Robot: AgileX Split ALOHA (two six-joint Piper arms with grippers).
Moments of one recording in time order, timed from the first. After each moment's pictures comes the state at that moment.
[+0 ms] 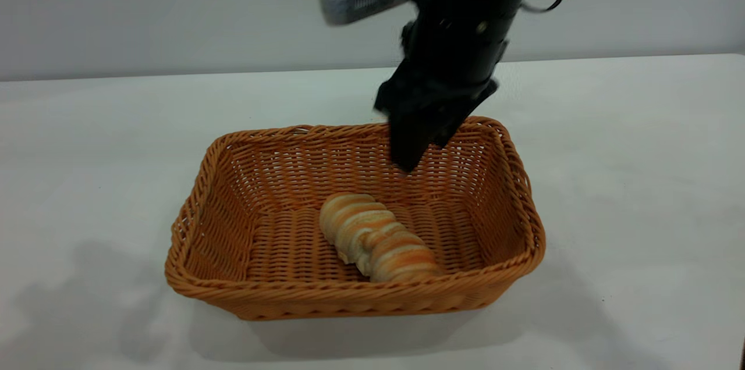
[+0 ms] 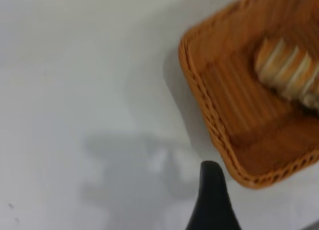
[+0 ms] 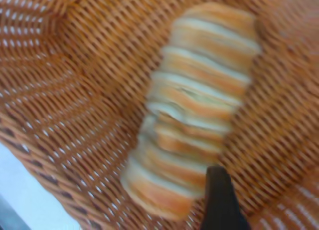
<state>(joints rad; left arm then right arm) -0.15 1.27 -1.07 -0.23 0.79 0.28 0.55 2.09 -1.50 0.28 0.77 -0.44</state>
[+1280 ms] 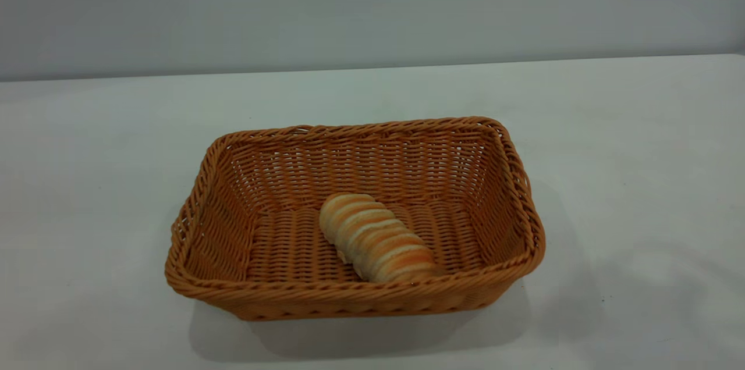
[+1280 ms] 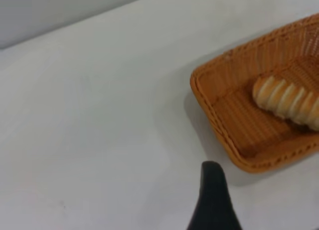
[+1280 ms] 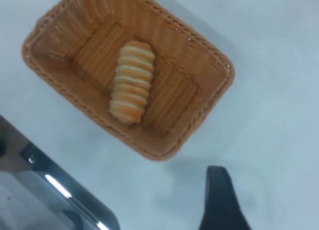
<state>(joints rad) -0.15 0.65 -0.86 -0.15 0.88 0.24 0.35 1.27 -1.50 0.21 1.24 -0.34</state>
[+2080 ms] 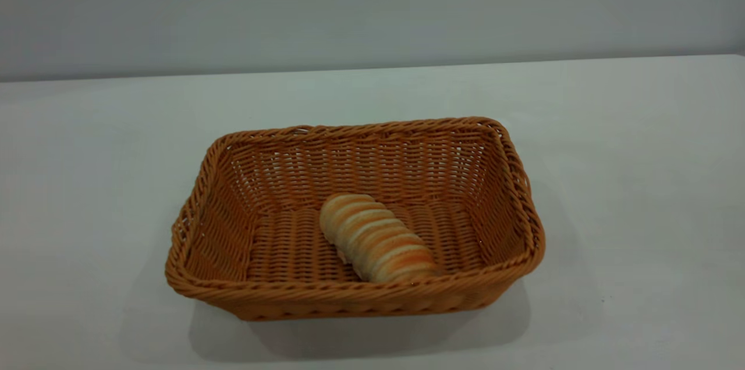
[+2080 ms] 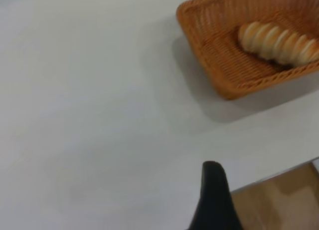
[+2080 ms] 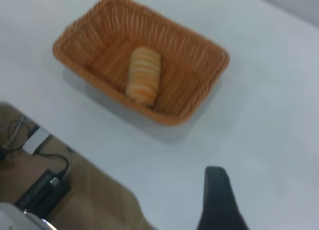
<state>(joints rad) -0.15 0.04 -0.59 -0.11 1.16 0.15 0.35 0.51 -0.99 0.21 1.22 -0.26</state>
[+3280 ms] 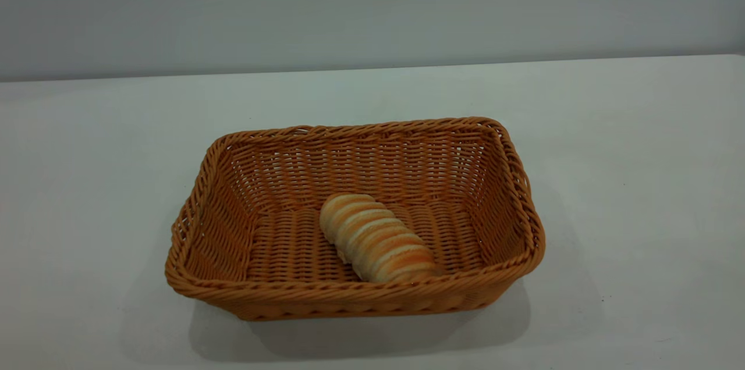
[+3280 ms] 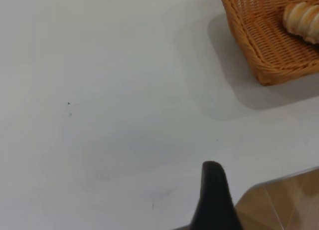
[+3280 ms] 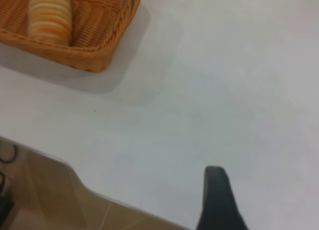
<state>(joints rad) -0.15 -0.02 -0.49 -0.03 1.14 0.08 0.35 0.05 -0.47 -0.04 1.13 -0.05</state>
